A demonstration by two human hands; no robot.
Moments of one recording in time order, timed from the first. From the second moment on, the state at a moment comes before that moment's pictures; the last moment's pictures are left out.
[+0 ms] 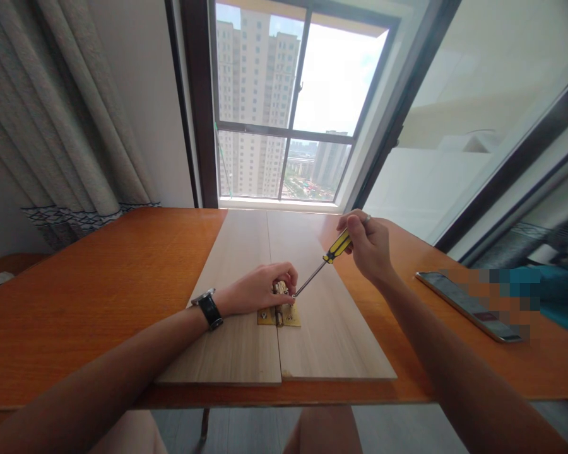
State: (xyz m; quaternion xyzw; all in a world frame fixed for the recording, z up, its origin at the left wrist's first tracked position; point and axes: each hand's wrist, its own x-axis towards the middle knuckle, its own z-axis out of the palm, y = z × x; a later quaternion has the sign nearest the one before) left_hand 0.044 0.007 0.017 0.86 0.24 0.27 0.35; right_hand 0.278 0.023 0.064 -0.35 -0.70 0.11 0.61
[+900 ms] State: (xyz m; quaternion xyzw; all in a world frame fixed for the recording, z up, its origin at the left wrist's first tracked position) left_hand 0.044 0.012 0.013 0.89 0.23 0.27 0.28; right_hand 0.275 0.023 0.064 -0.30 -0.72 0.11 0.62
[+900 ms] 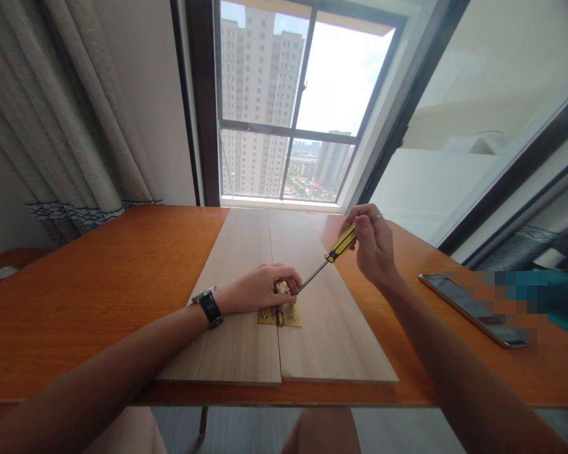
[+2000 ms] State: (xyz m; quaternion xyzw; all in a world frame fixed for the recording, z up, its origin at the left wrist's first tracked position) left_hand 0.046 0.011 0.013 0.88 0.24 0.26 0.30; right_hand 0.280 0.022 0.064 -0.29 -0.74 0.11 0.60
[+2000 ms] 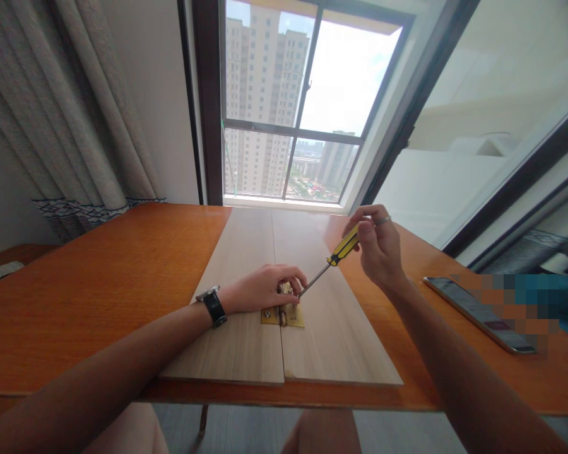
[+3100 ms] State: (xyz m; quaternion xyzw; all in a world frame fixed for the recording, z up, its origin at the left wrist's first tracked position) left_hand 0.043 0.013 0.013 0.91 0.19 0.25 0.28; right_hand 0.227 -0.009 0.056 -0.24 -0.71 0.27 0.61
